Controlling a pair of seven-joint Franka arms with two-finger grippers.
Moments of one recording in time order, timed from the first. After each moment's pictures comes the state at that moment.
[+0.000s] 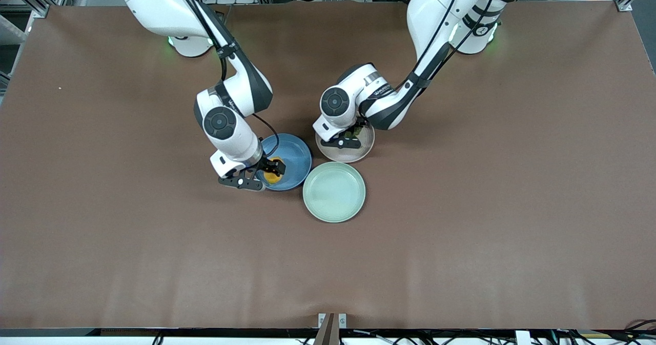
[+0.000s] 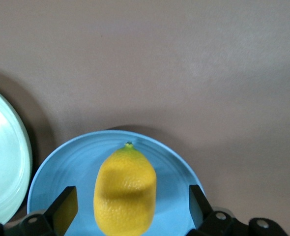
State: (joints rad) left arm -0.58 0.72 -0.33 -1.71 0.09 2.12 -0.81; right arm 0.52 0.50 0.00 -1.89 0.08 2.43 0.66
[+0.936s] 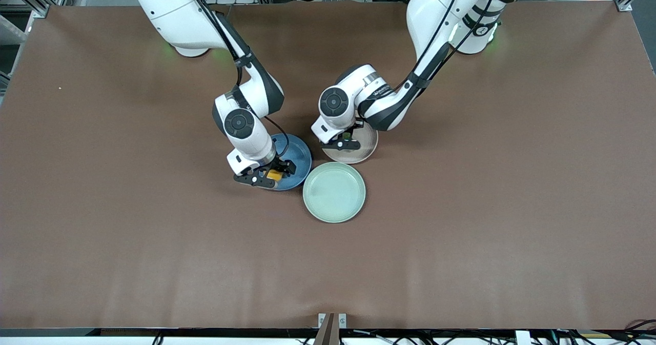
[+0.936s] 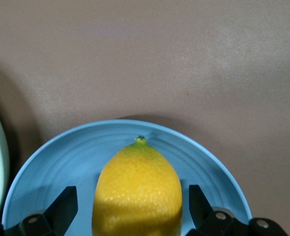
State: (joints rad) left arm -0.58 0.72 -0.33 -1.67 0.09 2.12 -0.86; right arm 0.57 0.60 -0.01 -1.91 0.08 2.56 0.71
